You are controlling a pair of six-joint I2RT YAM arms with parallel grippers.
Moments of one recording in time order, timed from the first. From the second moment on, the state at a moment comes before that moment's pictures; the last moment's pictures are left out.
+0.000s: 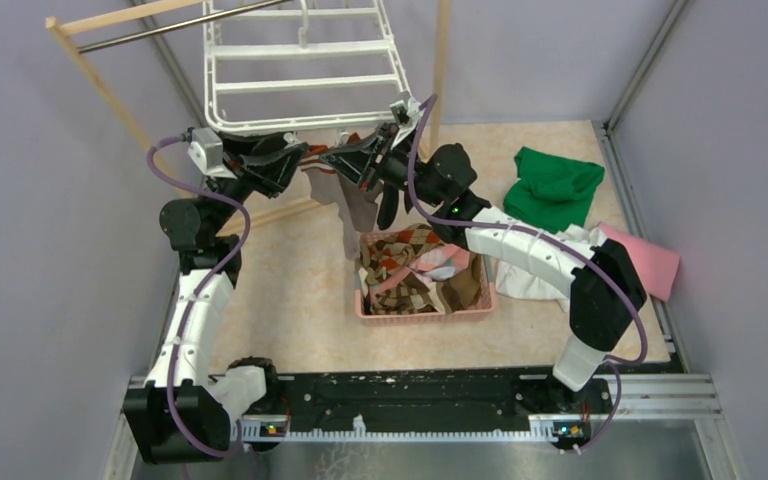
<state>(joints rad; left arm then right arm) 0.05 1.04 0.88 0.87 0.80 -0.55 0.83 1.70 1.39 0.73 -0.36 0.52</state>
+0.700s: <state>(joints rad) 0.05 0.80 0.86 0.56 0.70 -0.45 0.83 1.69 1.36 0.77 -0.44 0.51</state>
